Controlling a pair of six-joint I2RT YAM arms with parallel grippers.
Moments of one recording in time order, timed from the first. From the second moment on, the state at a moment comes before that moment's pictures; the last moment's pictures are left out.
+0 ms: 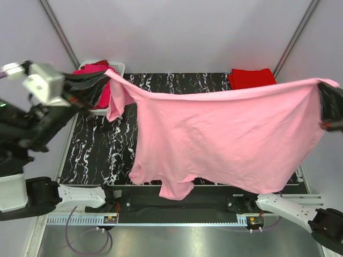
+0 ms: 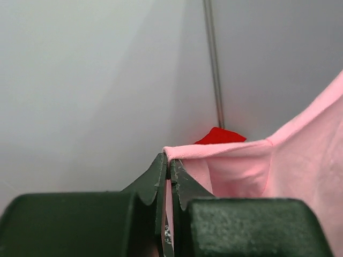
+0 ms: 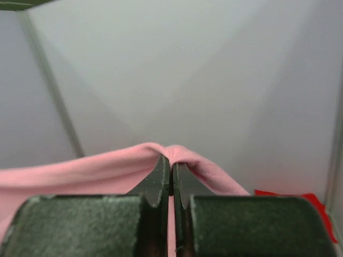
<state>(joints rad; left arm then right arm) -1.14 1.09 2.19 -0.80 -0.32 0.32 0.79 0.78 1.98 -0.68 0.44 -0.04</state>
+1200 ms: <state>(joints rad) -0.51 1.50 1.49 -0.66 -0.21 -0.28 0.13 1.35 1.31 -0.78 -0.04 0.50</state>
